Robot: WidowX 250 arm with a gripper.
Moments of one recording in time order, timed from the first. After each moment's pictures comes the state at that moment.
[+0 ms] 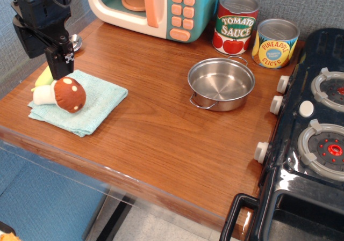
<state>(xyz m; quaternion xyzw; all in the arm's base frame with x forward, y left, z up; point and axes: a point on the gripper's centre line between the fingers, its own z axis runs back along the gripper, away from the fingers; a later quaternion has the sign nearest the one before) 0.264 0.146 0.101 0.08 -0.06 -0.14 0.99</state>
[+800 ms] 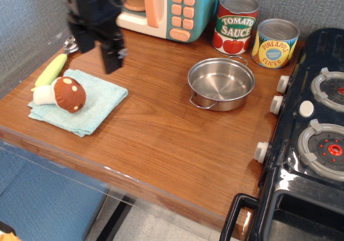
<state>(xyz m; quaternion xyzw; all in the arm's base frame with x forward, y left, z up) 0.321 0.087 0.096 0.06 -0.09 -0.16 0.98</state>
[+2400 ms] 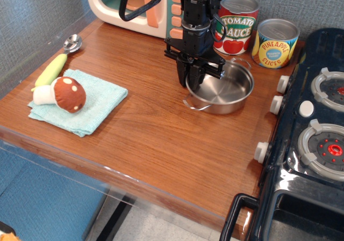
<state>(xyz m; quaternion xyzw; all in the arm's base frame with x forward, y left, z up) 0.406 -0.001 0.017 0.01 -0.04 -0.09 0.99</state>
